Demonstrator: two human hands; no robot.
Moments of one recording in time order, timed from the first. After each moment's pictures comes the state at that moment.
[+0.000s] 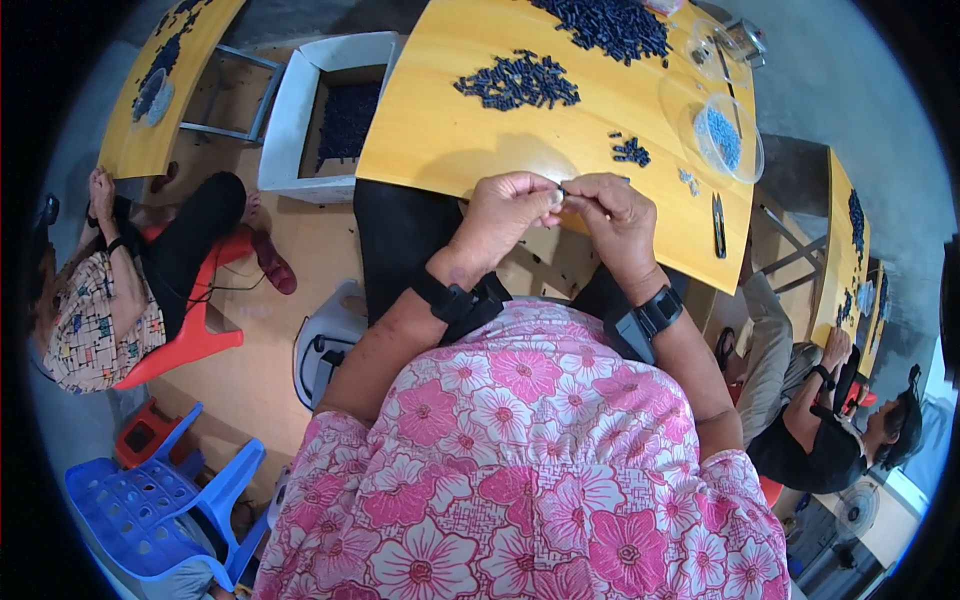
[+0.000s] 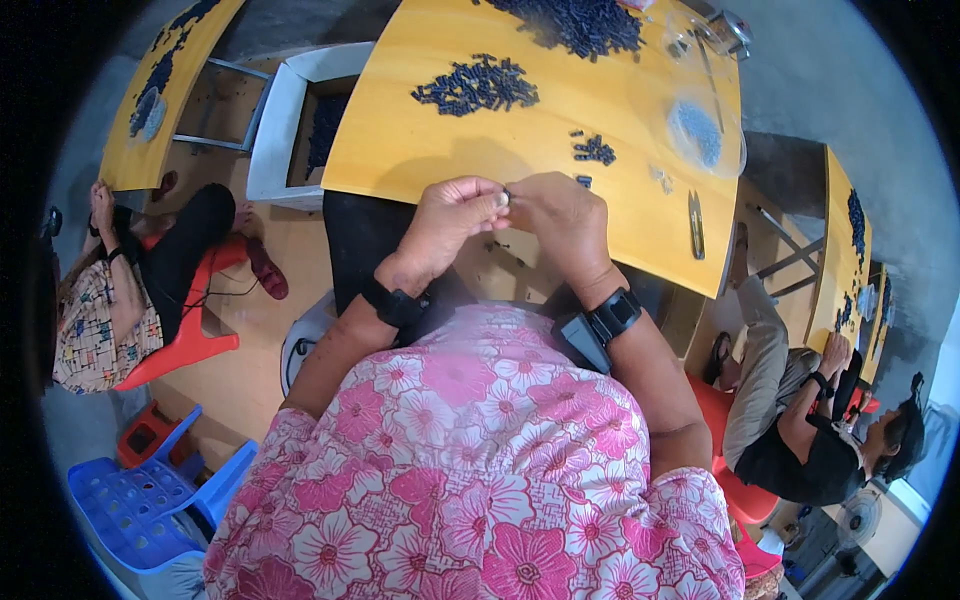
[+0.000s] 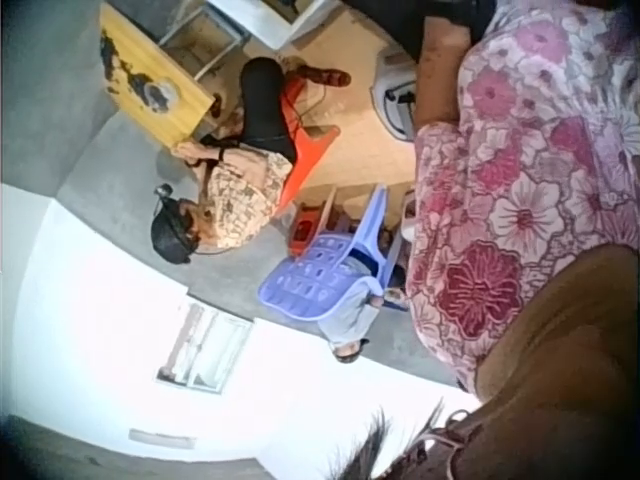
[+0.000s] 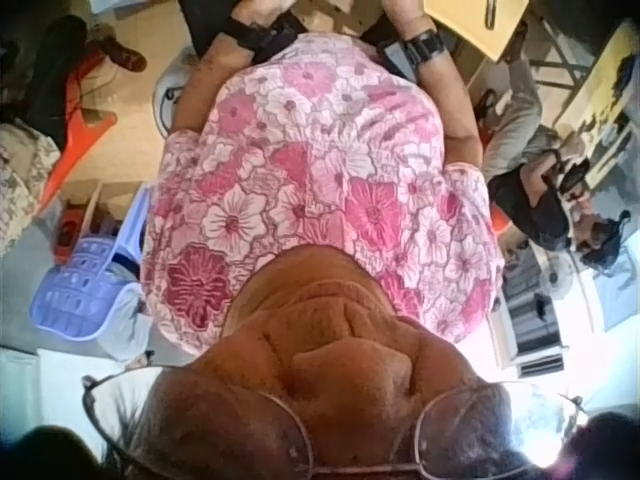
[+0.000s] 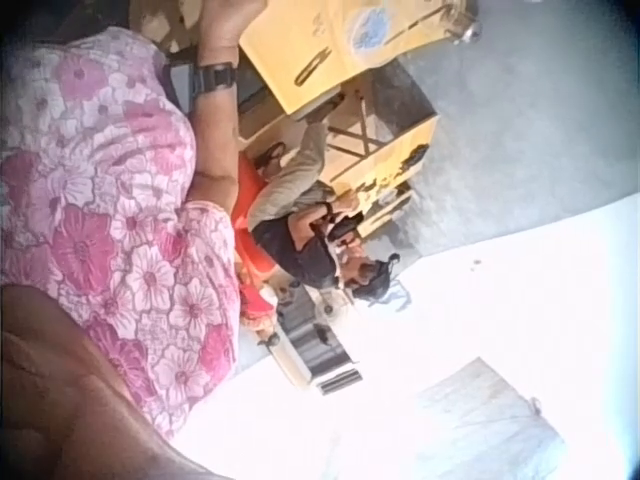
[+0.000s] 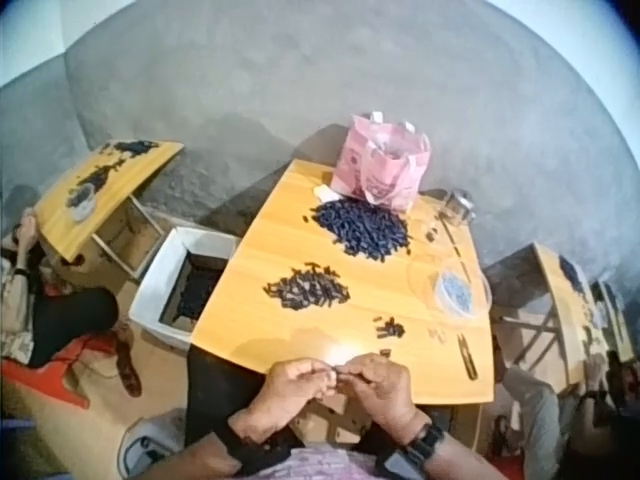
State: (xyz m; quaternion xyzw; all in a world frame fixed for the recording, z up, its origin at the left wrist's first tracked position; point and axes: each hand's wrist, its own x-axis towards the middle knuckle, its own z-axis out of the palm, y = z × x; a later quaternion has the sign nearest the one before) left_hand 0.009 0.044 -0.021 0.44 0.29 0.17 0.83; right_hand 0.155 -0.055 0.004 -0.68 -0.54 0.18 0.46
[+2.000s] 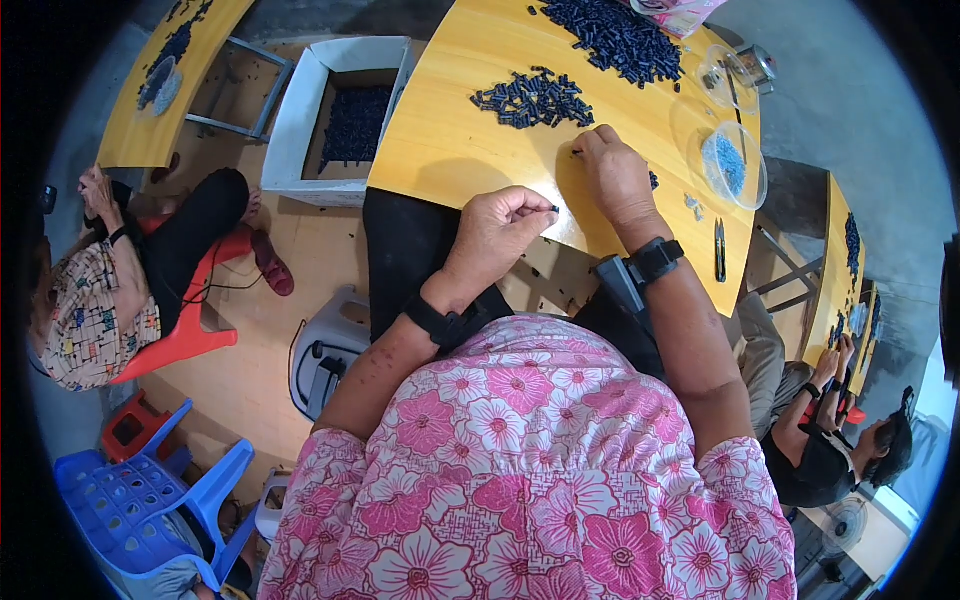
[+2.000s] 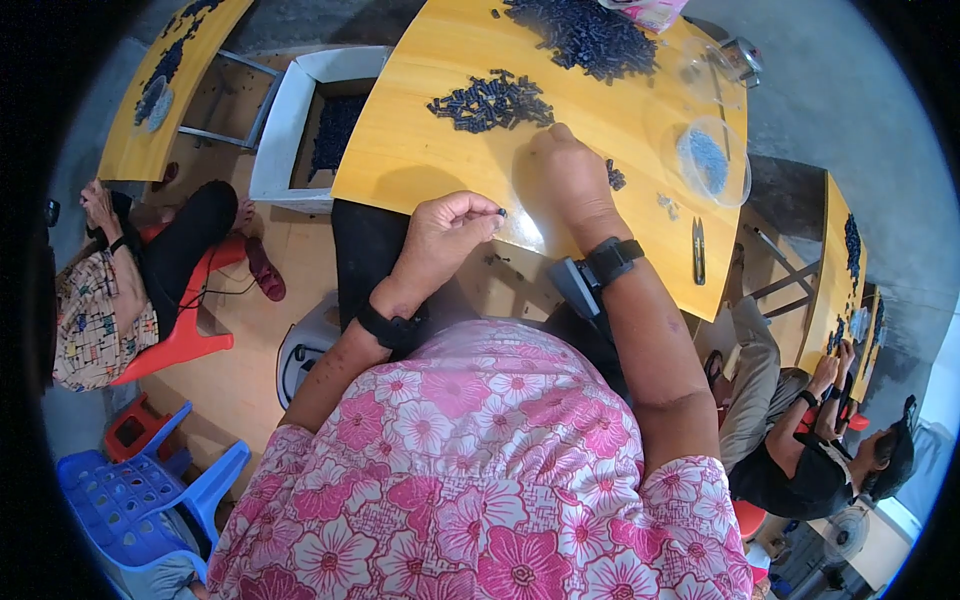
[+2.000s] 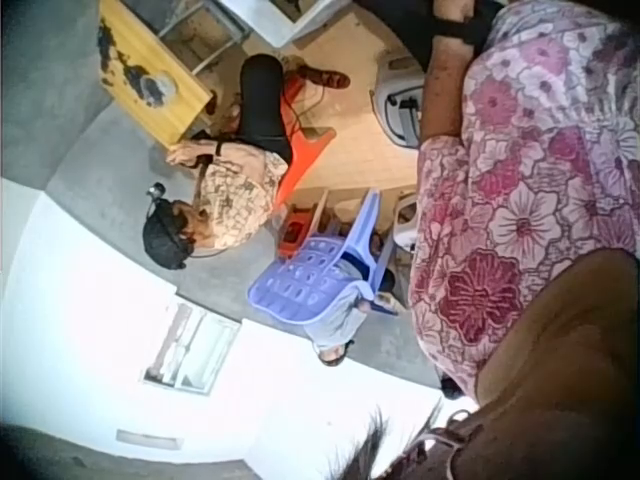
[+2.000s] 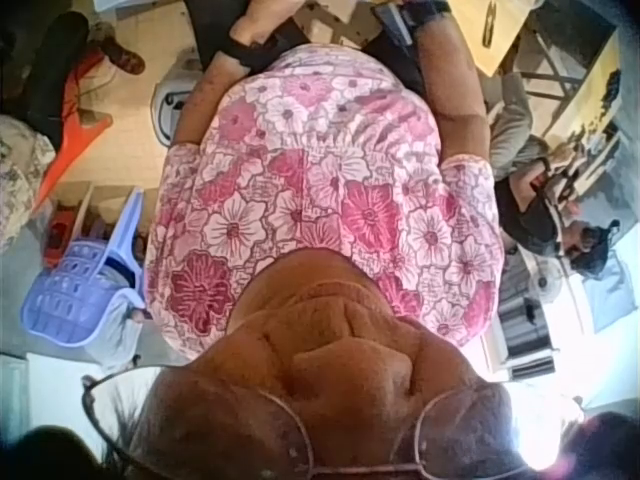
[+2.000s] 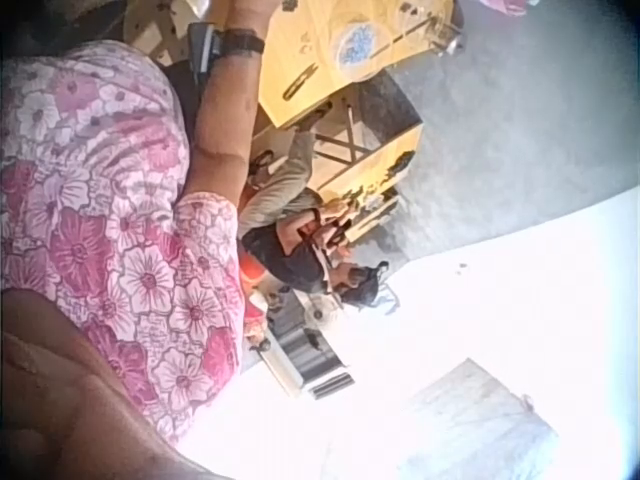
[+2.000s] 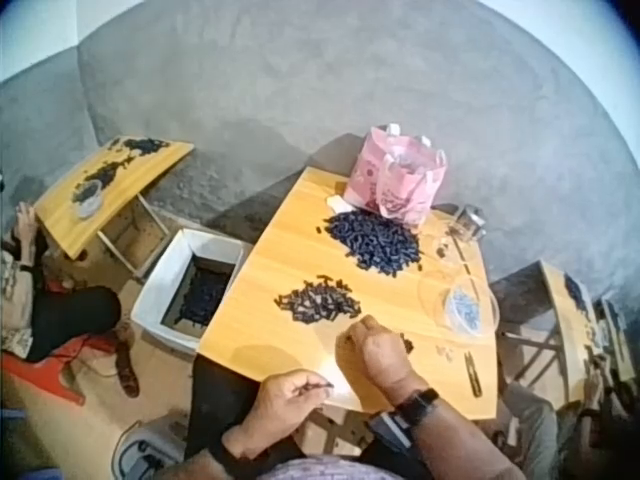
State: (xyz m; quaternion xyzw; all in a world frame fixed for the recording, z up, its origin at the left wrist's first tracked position) left_hand -0.005 0.045 -0.026 0.59 0.29 0.28 0.70; right_hand 0.180 0.018 0.015 -0.76 -0.64 0.00 0.12
